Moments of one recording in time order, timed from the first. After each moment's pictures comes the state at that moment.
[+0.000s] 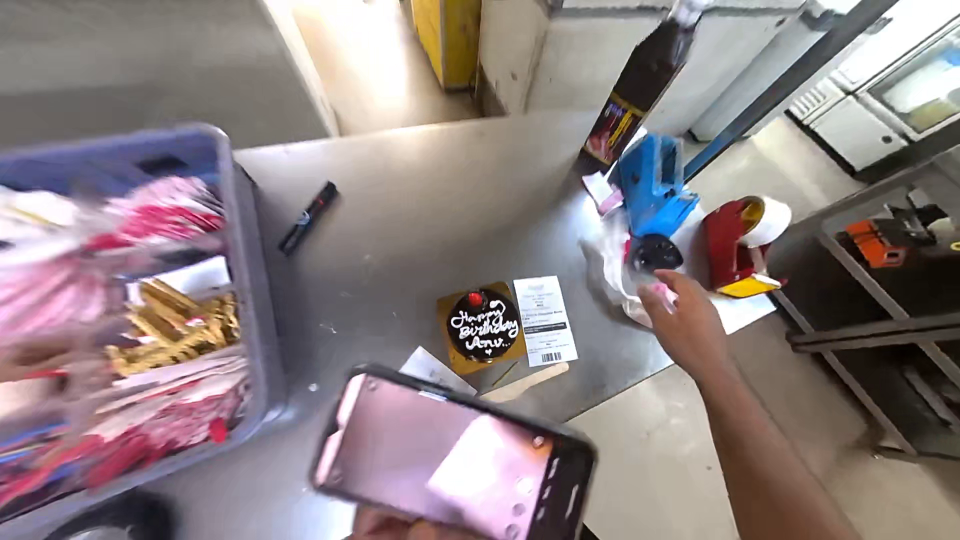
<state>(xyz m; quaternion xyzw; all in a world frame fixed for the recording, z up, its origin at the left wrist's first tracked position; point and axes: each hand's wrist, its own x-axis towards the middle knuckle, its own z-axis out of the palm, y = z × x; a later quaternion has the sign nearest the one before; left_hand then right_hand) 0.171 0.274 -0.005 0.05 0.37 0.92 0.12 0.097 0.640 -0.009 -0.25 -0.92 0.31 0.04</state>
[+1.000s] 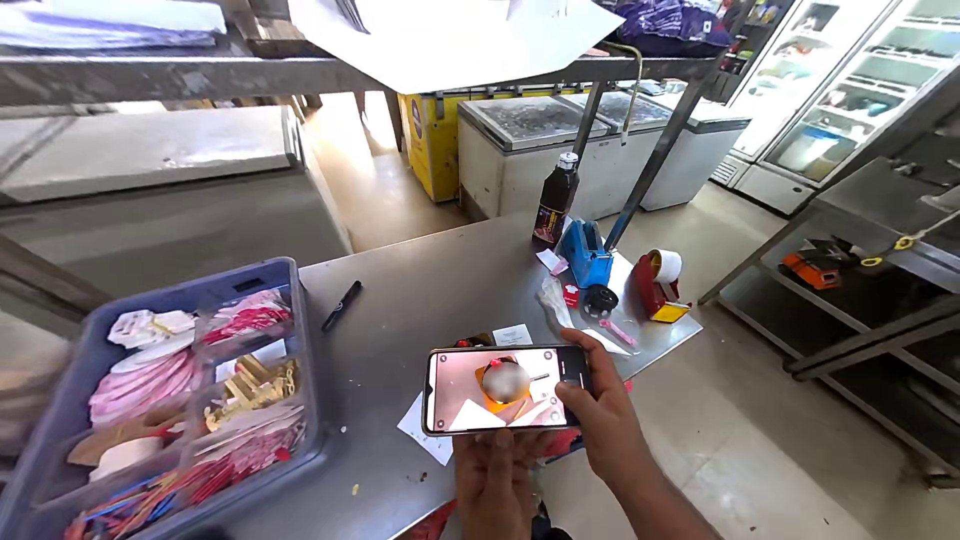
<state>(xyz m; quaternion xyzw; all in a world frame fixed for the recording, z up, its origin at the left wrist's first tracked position) 0.192 0.368 0.034 0.03 0.28 0.96 0.06 0.185 0.492 0.076 -0.11 -0.69 0.69 0.19</state>
